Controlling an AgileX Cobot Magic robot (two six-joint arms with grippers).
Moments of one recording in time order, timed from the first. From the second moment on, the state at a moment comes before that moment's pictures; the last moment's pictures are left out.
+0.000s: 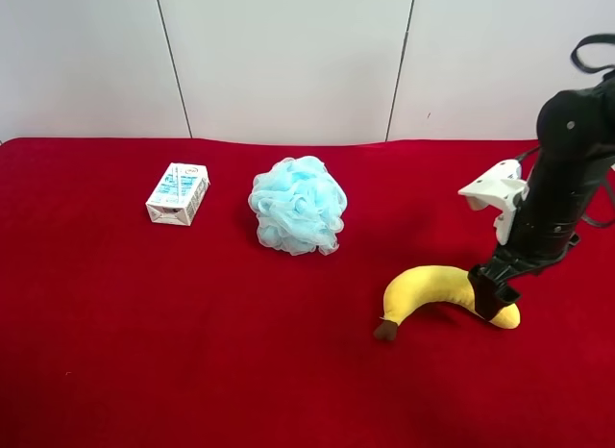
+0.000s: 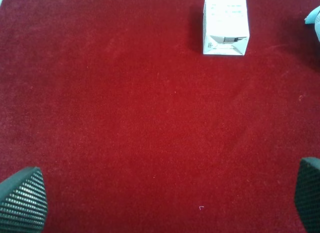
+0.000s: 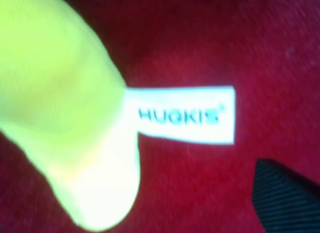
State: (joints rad) left arm -0.01 -0.01 -0.51 -0.02 1.07 0.02; right arm 0.15 1.77 -0.86 -0.06 0.78 -0.45
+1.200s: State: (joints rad) left arm -0.01 -0.01 -0.51 -0.02 1.07 0.02; right arm 0.15 1.66 -0.86 -0.02 0.74 -0.47
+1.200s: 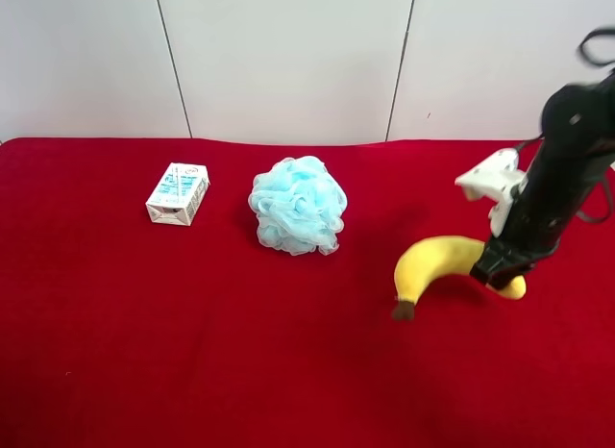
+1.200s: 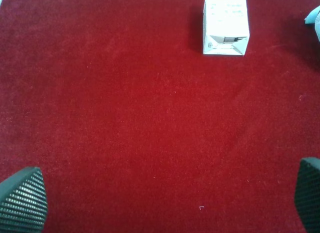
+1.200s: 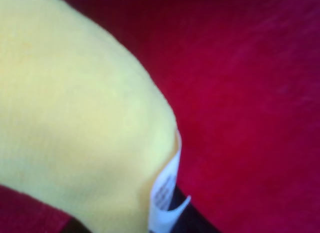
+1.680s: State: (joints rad) left arm -0.03 0.25 -0.60 -0.15 1.11 0.15; right arm 0.35 1.35 -0.86 0.01 0.76 -0.41
